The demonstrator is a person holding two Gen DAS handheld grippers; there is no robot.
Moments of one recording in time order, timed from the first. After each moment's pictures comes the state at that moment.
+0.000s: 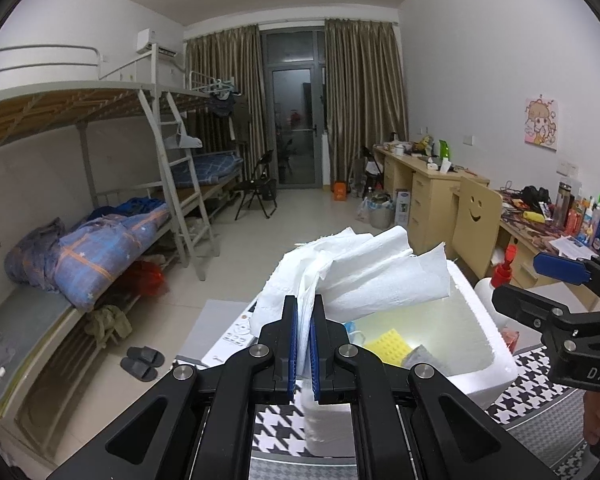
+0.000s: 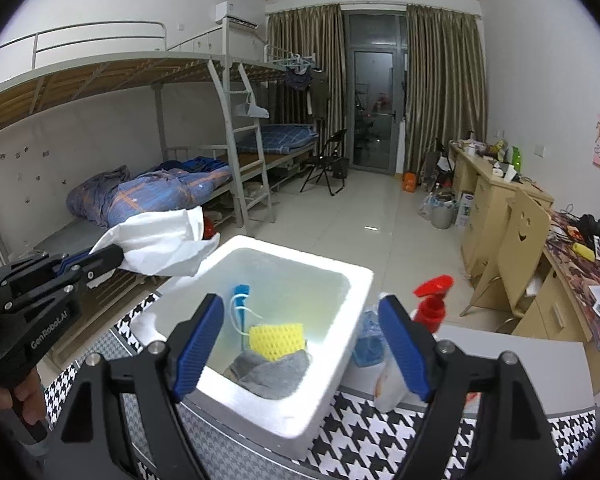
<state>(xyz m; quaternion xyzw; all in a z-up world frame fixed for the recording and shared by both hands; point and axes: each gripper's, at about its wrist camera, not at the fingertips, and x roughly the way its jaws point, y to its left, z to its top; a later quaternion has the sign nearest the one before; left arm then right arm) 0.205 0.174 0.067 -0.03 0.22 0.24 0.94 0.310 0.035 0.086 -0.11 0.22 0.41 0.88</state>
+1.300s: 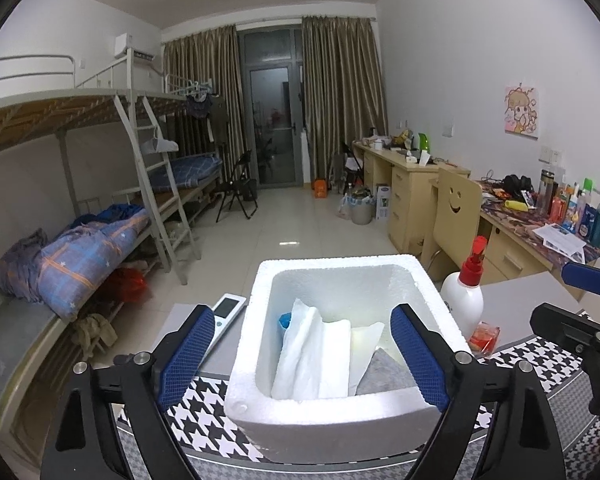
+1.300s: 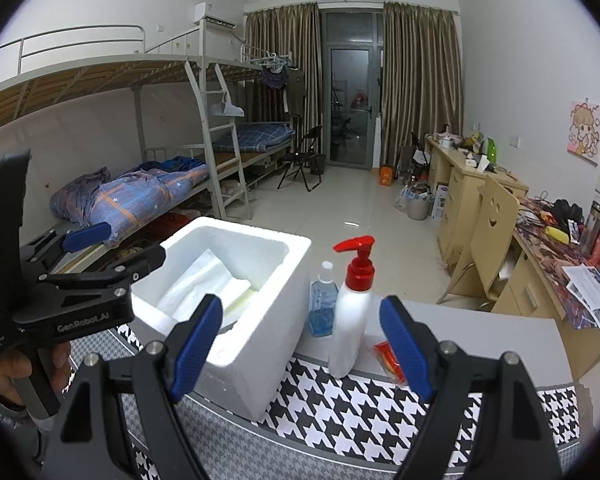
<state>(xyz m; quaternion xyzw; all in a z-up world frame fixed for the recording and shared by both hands) 0.226 0.143 0.065 -0.02 0.23 0.21 0.95 0.312 -0.018 0.079 -0.10 0.23 0.38 0.89</state>
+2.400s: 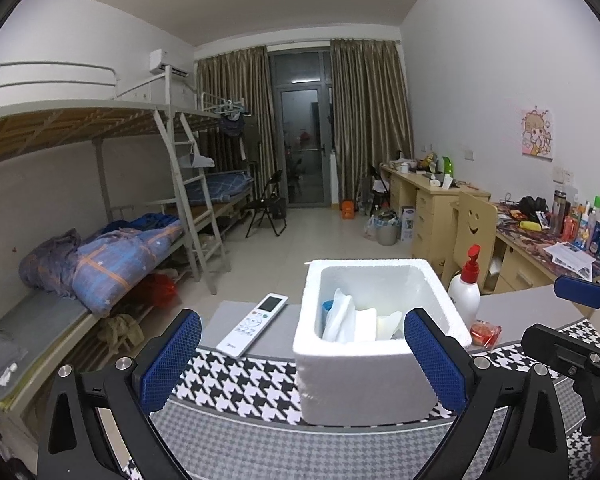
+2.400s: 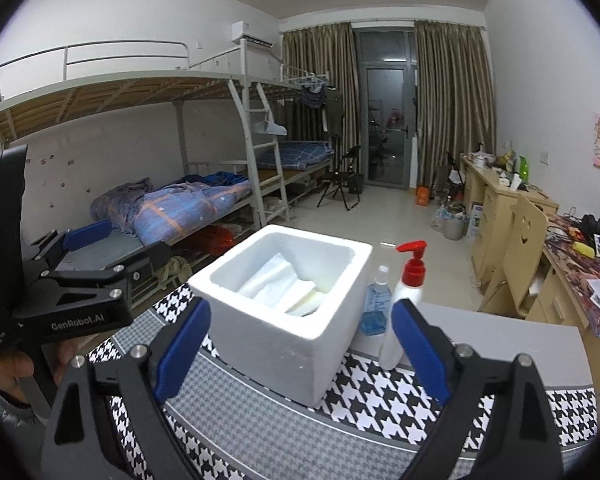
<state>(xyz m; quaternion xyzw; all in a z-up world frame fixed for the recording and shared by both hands) 0.150 0.124 0.079 -0.02 0.19 0.27 0.94 0.253 -0.026 0.084 -0.08 0.19 0.45 0.87</state>
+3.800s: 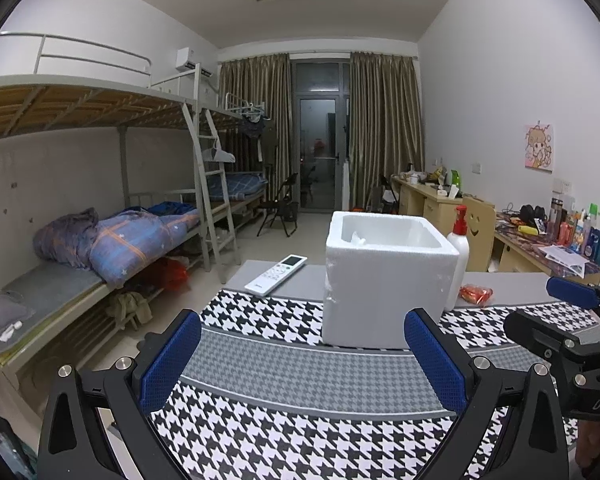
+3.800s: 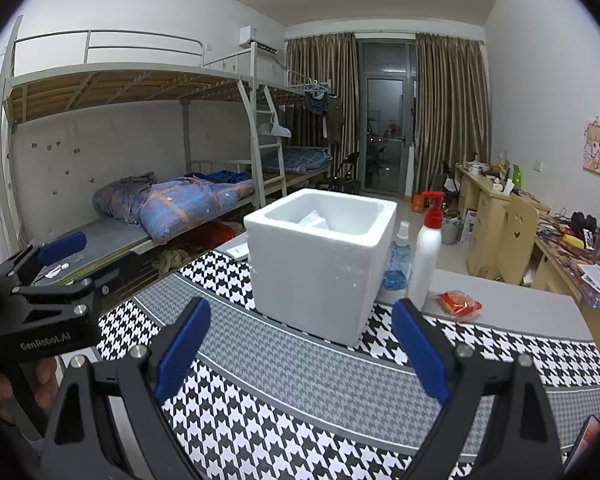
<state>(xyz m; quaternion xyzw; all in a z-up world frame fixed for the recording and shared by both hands) 0.038 0.085 0.014 -0.05 0.16 0.29 0.94 0.158 -0.046 0.031 -0.09 0.17 0.44 0.88</state>
